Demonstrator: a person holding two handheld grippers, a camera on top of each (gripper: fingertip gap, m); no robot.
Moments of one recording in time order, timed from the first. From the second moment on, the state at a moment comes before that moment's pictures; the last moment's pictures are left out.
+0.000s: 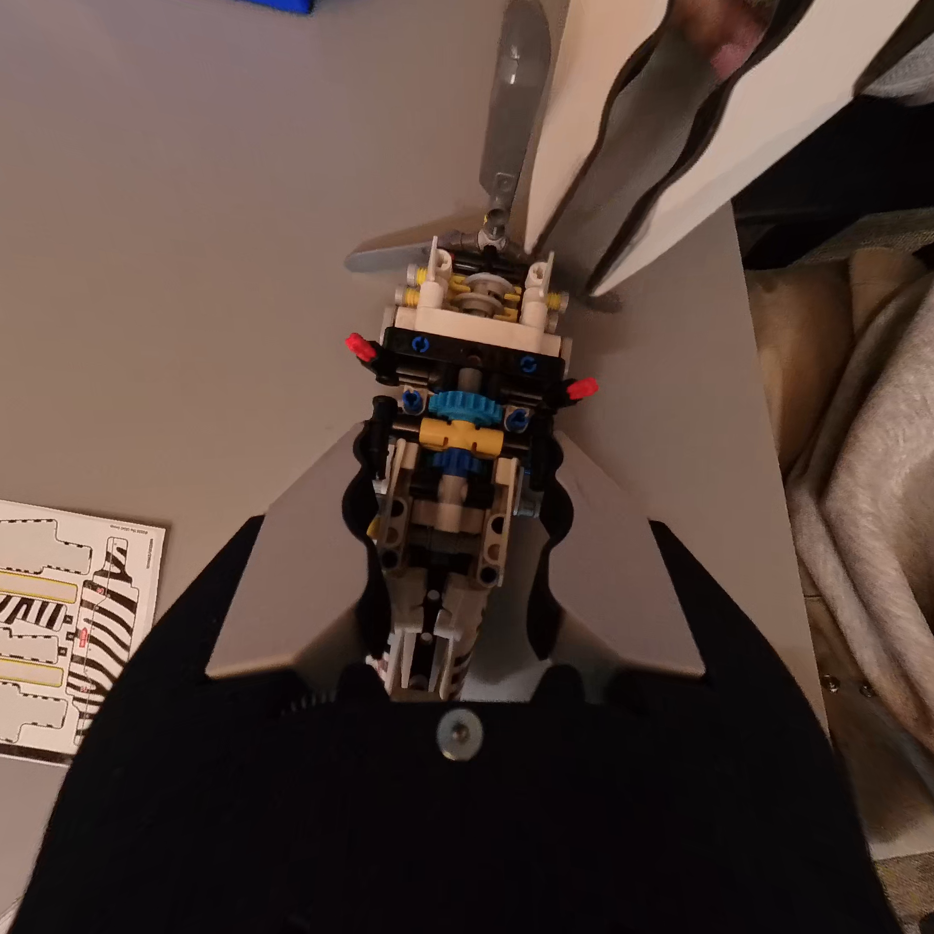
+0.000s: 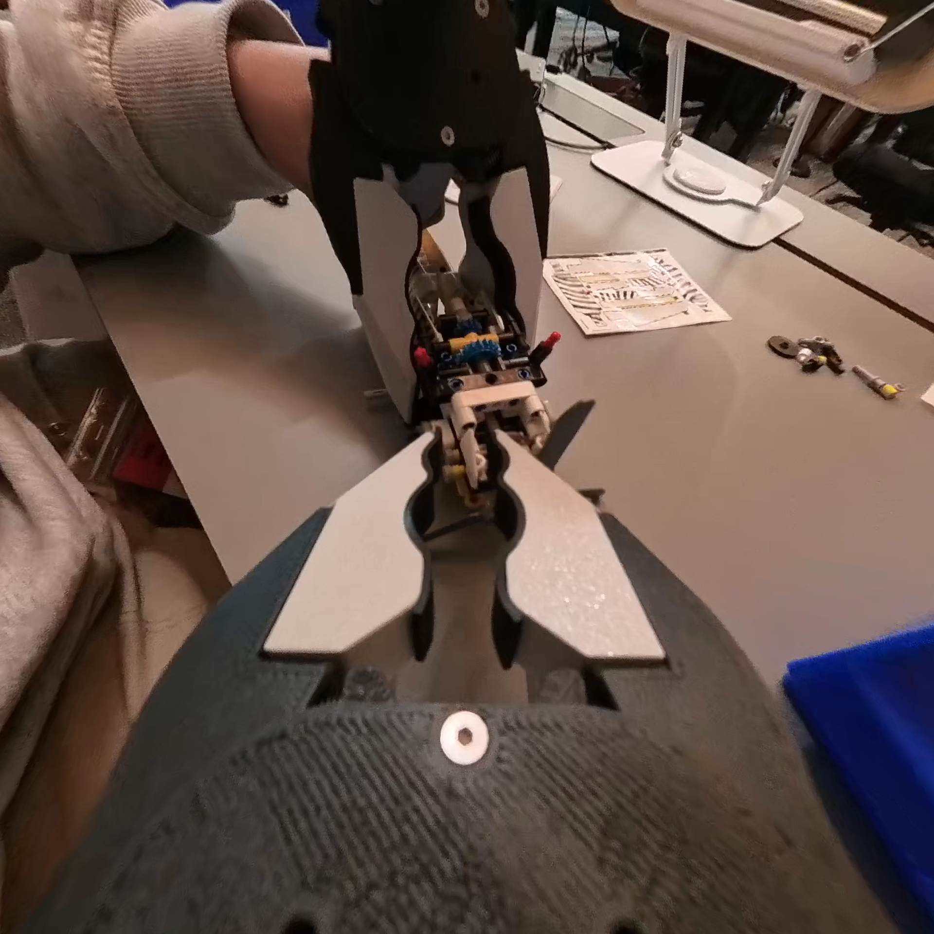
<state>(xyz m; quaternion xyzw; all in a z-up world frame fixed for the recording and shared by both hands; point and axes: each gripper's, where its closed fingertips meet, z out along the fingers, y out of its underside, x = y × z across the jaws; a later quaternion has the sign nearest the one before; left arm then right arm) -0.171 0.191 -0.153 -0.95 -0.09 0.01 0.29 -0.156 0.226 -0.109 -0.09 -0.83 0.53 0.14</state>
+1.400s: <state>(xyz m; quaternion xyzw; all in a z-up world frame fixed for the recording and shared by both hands) -0.173 0.189 -0.153 -0.95 -0.09 0.01 0.29 -0.162 0.221 -0.123 -0.04 -0.86 0.50 0.12</state>
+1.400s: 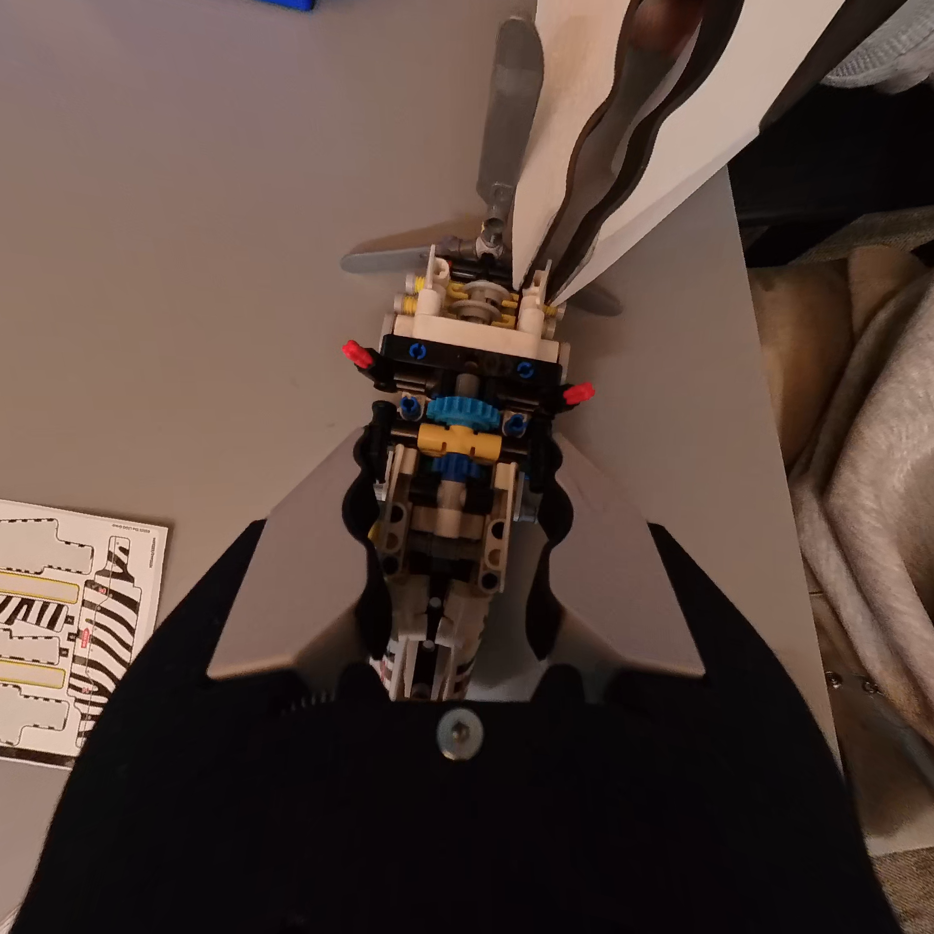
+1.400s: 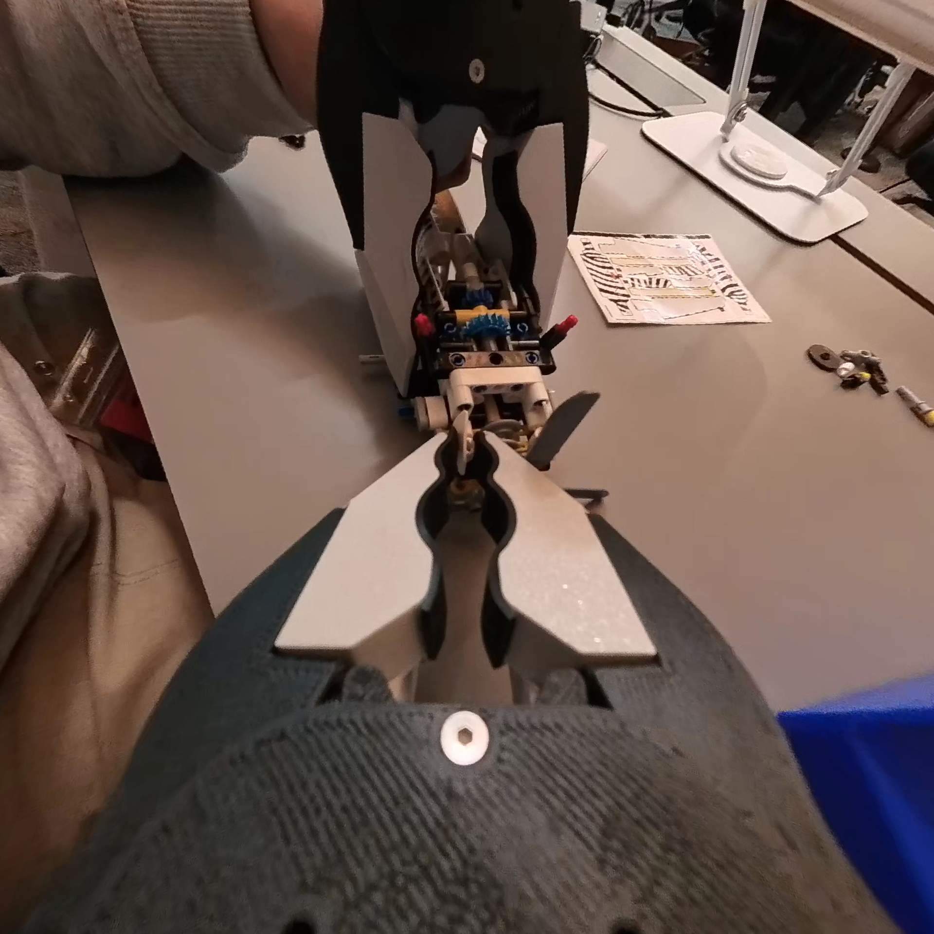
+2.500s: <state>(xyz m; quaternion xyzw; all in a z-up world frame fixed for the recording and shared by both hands) -0.172 0.188 -0.152 -0.95 -0.08 0.01 0.31 -0.158 0.230 -0.124 -0.07 -0.85 0.52 0.10</state>
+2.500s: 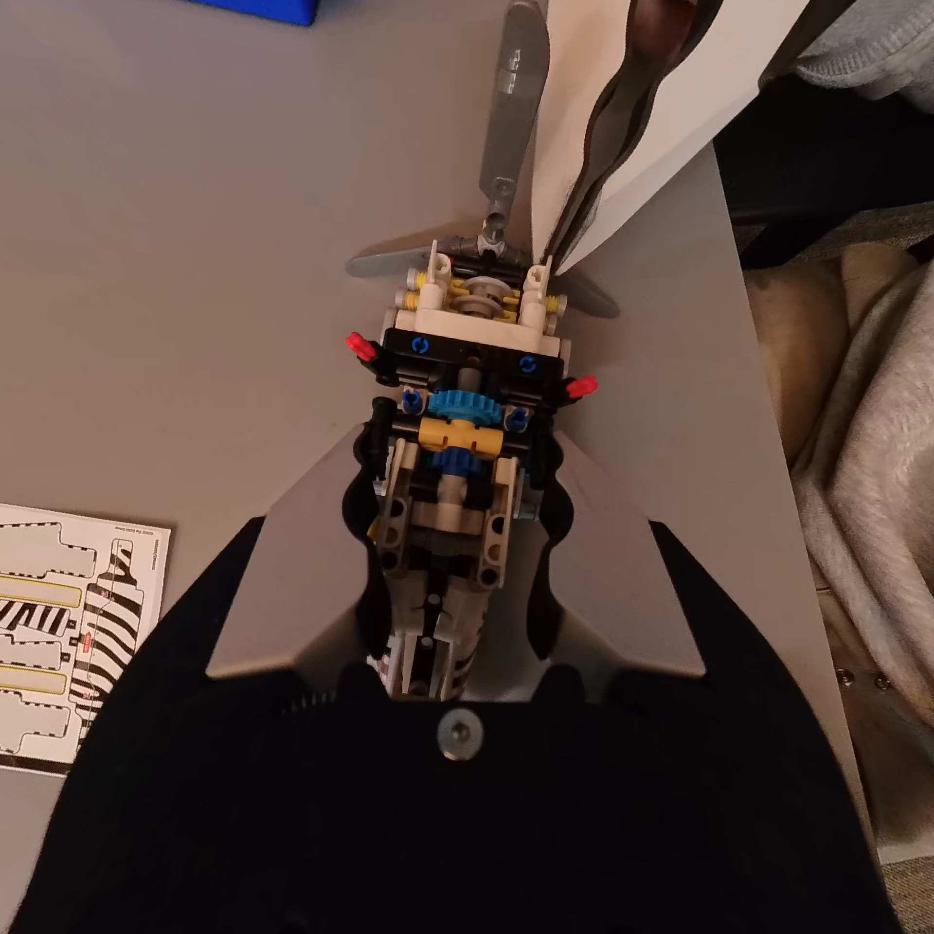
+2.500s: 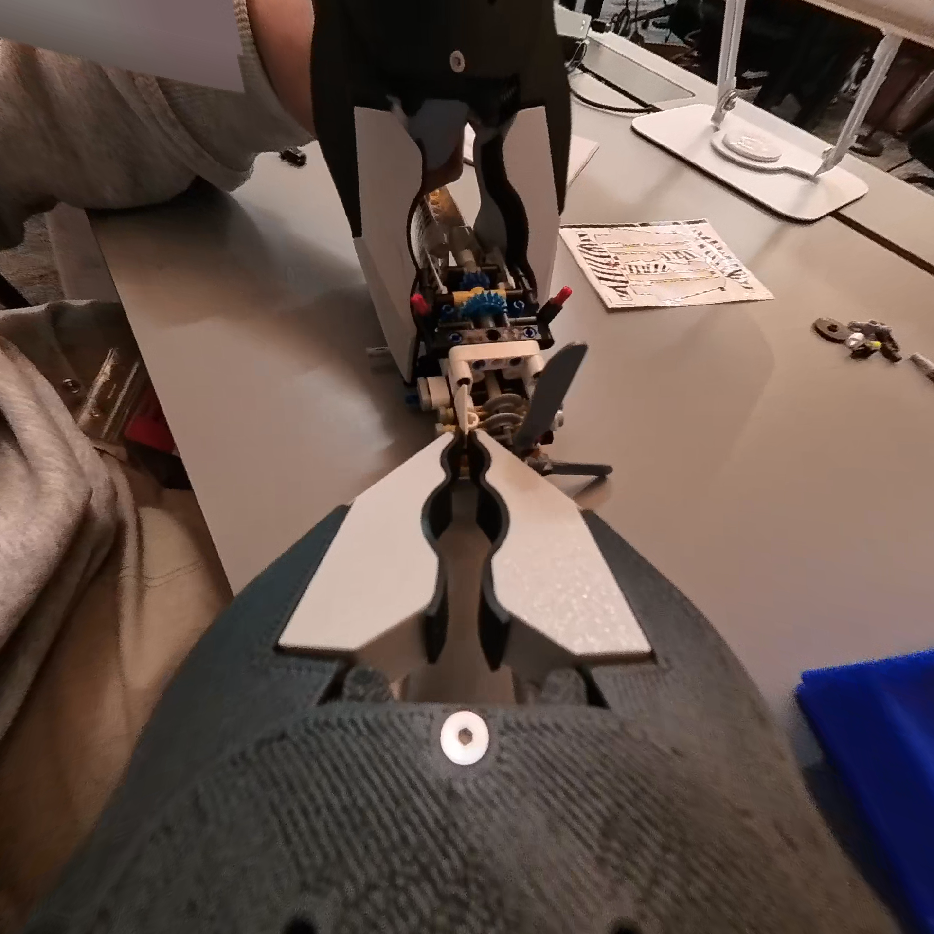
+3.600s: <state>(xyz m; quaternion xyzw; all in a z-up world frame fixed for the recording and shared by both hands) -0.177 0.183 -0.153 -0.95 -0.09 0.01 0.31 -0.164 0.219 -0.123 -0.05 -0.86 0.50 0.07</state>
